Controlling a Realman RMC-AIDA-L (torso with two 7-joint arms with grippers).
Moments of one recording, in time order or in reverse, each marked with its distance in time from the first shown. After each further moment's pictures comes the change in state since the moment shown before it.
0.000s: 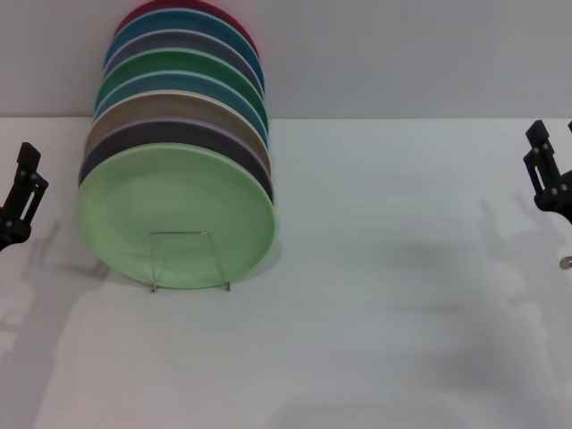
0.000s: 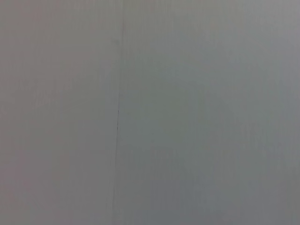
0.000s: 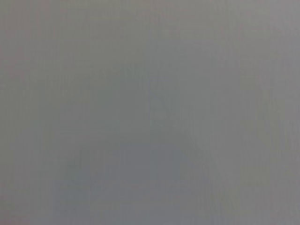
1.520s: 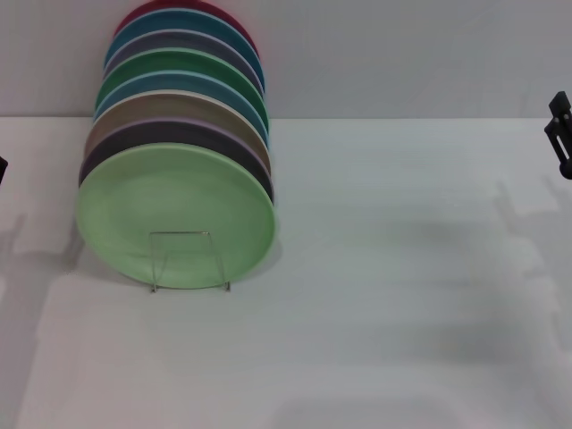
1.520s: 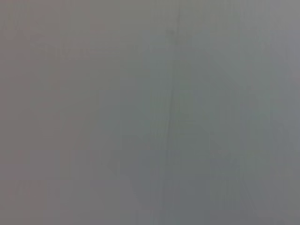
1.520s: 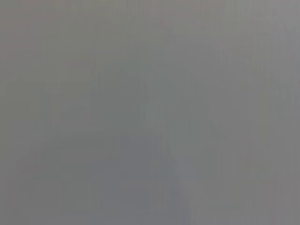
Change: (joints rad) left arm -0.038 0.002 -0.018 0.009 -0.138 -0.059 -0.043; right arm 0.069 0.002 0.107 -0.086 0.007 0.036 0.000
